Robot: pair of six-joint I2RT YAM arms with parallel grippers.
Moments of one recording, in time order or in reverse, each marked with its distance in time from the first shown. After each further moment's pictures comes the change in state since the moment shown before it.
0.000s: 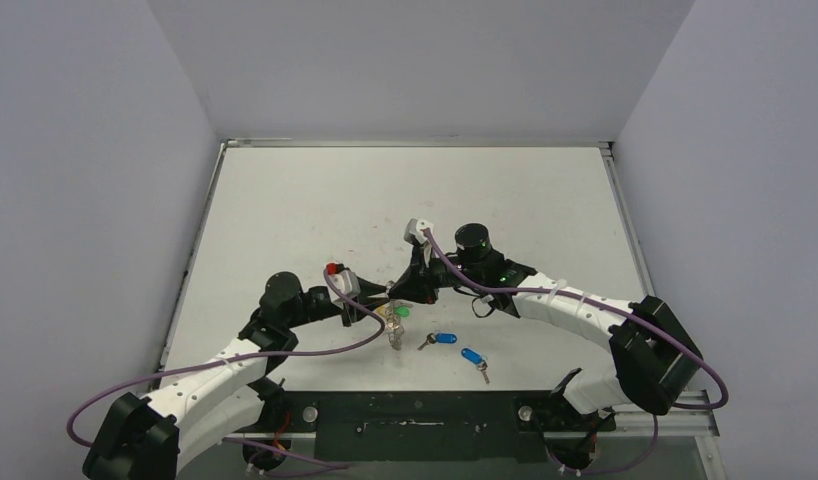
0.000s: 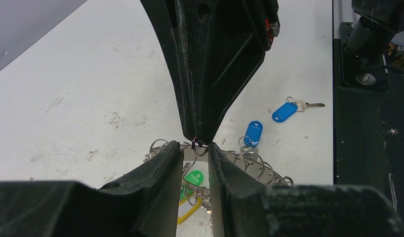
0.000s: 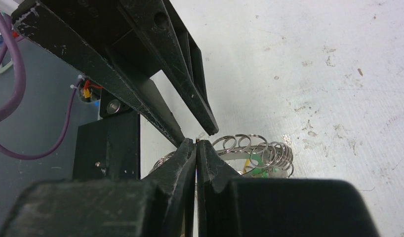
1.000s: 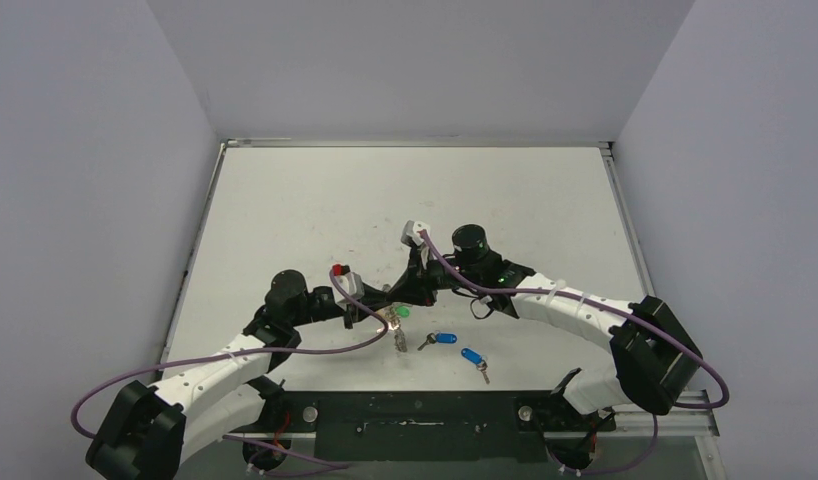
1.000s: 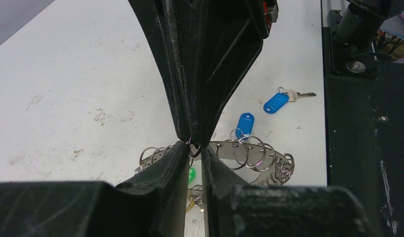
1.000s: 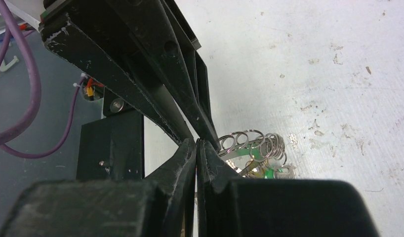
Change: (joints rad) left arm -0.002 0.060 0.000 0.014 0.041 0.018; right arm 0.020 0.000 0.005 -0.016 0.008 0.007
